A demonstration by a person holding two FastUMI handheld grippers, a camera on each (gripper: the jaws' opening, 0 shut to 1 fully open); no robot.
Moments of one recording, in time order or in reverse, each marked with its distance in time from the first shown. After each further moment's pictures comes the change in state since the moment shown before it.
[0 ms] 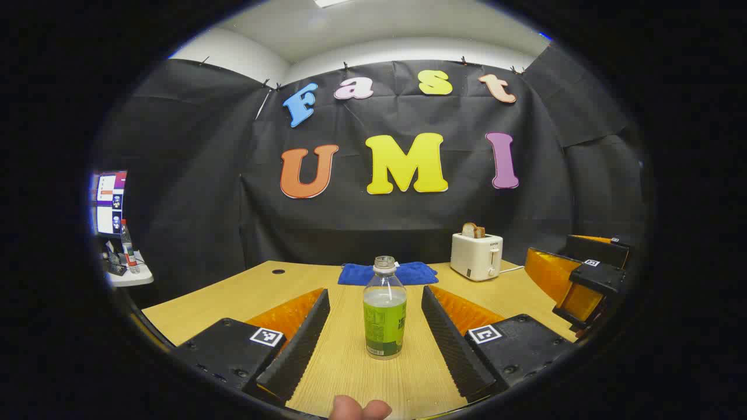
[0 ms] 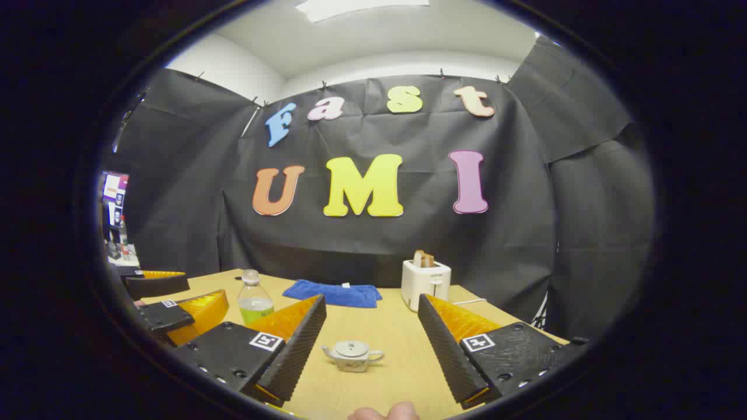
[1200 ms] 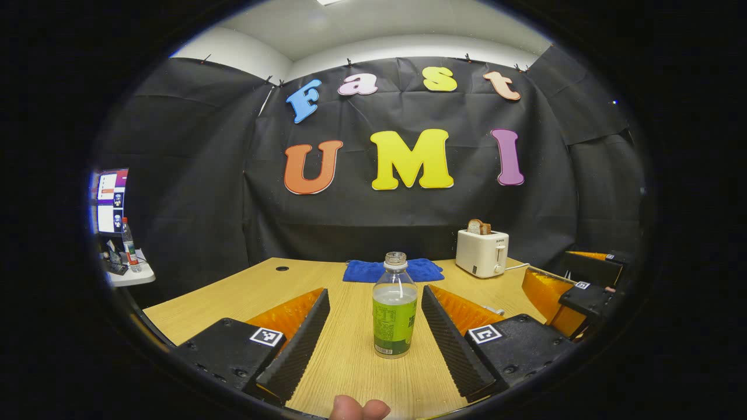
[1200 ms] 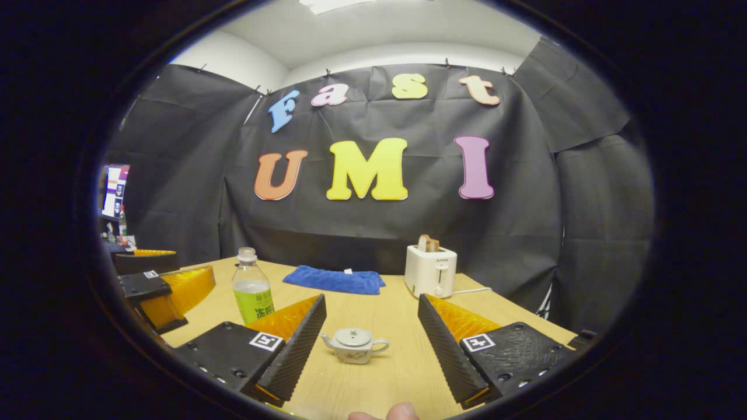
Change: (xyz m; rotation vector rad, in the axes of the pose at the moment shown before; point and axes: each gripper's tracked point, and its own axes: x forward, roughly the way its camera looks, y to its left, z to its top) left arm 0.003 0.014 -0.005 0.003 0.015 0.027; right arm 0.018 0.008 -0.040 -0.012 0.068 0.016
